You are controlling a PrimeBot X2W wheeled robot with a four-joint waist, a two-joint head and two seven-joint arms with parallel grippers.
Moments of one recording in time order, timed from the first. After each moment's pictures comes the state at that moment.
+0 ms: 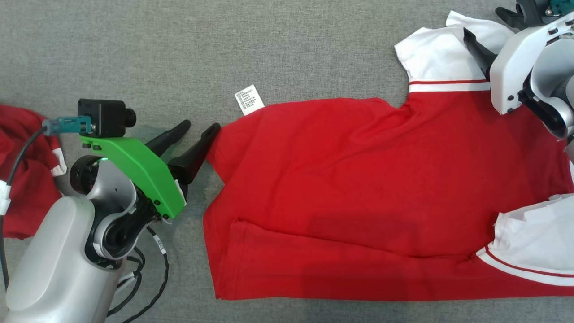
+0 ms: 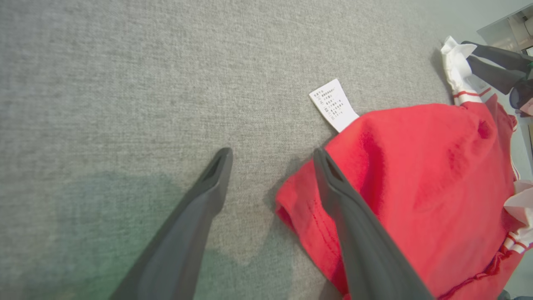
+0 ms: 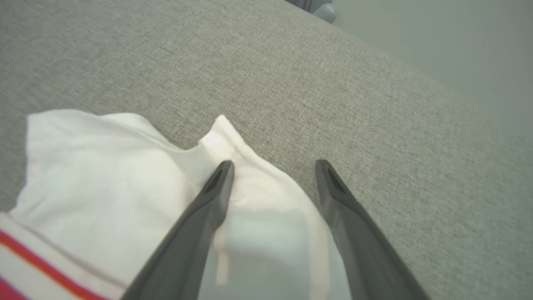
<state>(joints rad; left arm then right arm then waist) -0.50 0.37 -0.38 0.06 -0.94 -0.06 0.47 -0.96 -0.61 0.60 0.46 0.53 0.13 0.30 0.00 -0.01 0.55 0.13</state>
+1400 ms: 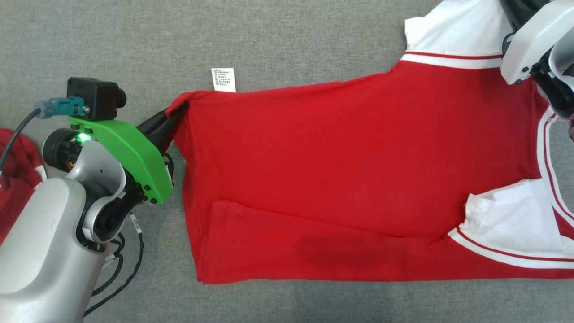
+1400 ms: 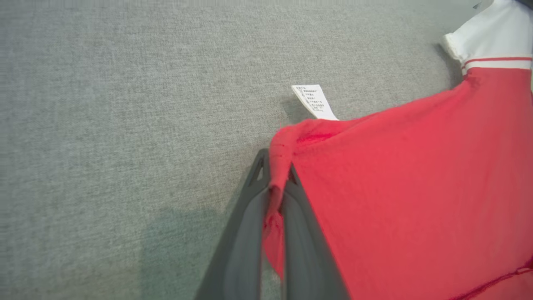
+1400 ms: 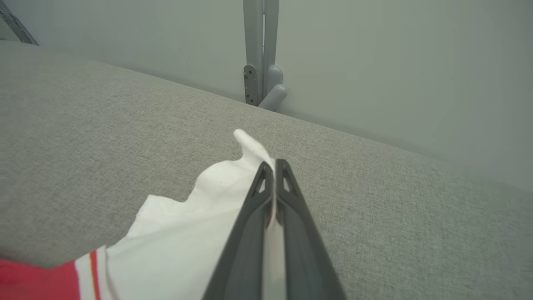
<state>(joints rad) -0.59 0.43 -0.42 0.09 -0.81 -0.07 0.43 -1.03 -0.57 0.56 0.57 0.64 0.13 0.06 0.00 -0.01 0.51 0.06</state>
